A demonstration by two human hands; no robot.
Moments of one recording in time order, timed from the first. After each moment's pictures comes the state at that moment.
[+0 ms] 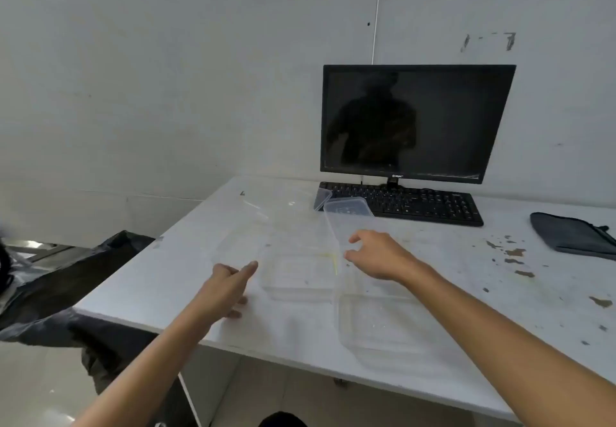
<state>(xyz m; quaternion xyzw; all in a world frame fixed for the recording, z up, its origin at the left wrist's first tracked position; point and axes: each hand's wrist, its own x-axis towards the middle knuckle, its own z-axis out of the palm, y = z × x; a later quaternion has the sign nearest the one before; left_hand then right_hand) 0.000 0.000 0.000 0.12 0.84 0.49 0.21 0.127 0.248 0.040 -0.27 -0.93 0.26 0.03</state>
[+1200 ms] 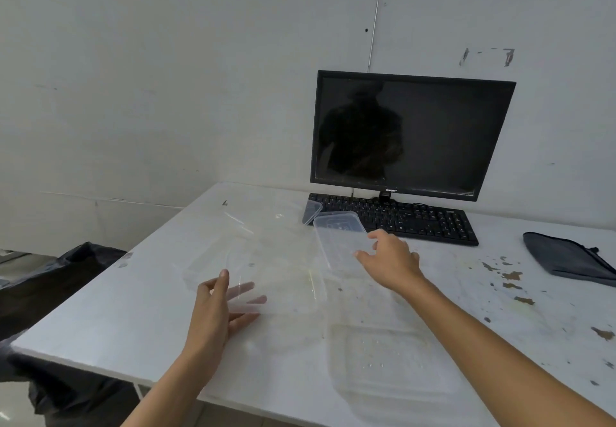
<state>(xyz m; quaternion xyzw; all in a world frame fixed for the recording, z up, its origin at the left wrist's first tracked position) -0.004 0.037 -0.023 0.07 0.60 0.77 0.20 0.101 0.297 0.028 -0.38 -0.89 0.21 0.14</state>
